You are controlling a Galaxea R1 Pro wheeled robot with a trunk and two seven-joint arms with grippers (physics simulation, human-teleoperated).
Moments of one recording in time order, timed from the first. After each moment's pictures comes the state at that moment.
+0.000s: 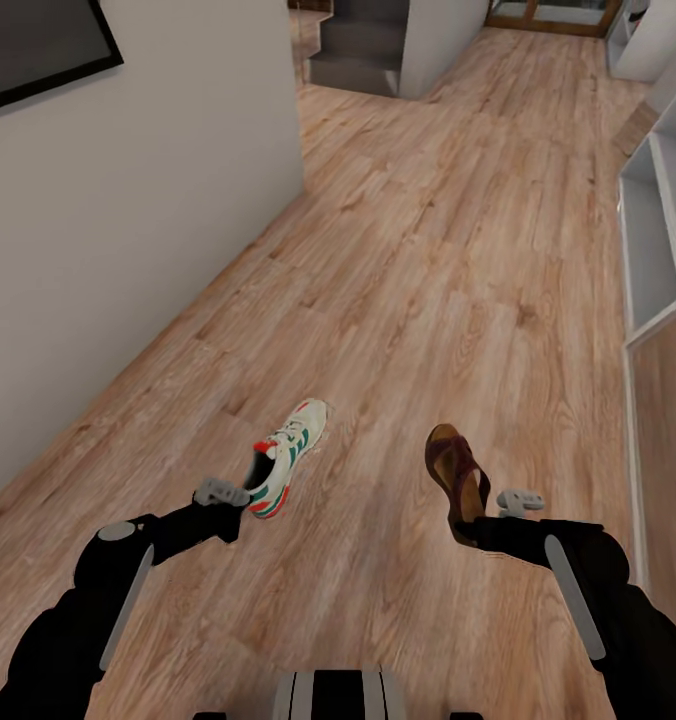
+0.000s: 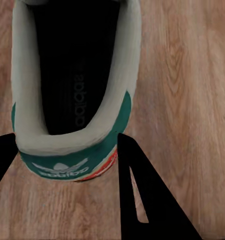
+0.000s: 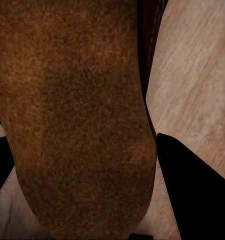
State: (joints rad) left arm -0.37 0.11 0.01 -1.50 -0.09 0.60 -0.67; right arm -0.39 -0.15 -0.08 -1.49 -0.16 1.04 0.20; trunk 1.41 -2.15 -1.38
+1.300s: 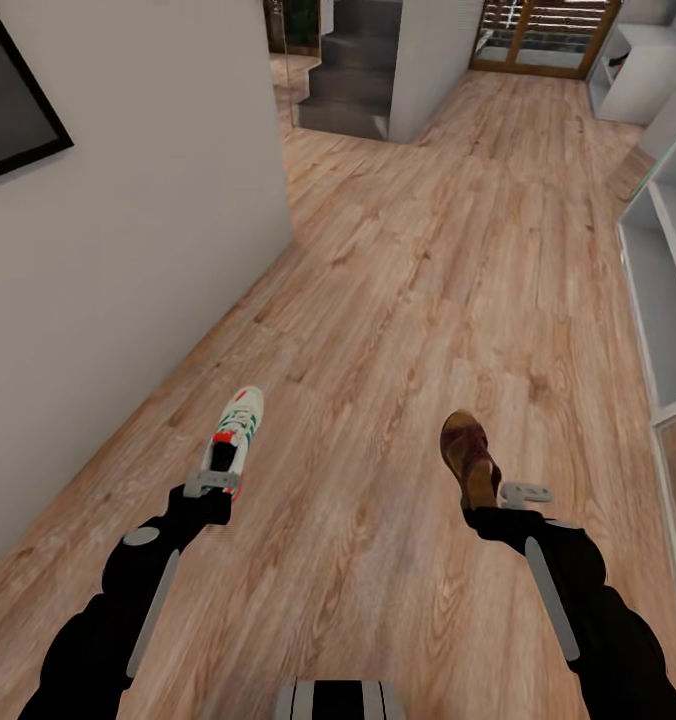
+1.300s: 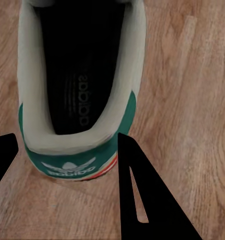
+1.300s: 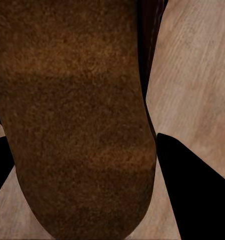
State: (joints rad) left arm -0.36 0.02 -0.01 -1.51 -0.08 0.60 -0.11; right arm -0.39 -0.08 -0.07 -1.49 -0.08 0.90 -0.02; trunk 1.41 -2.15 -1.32
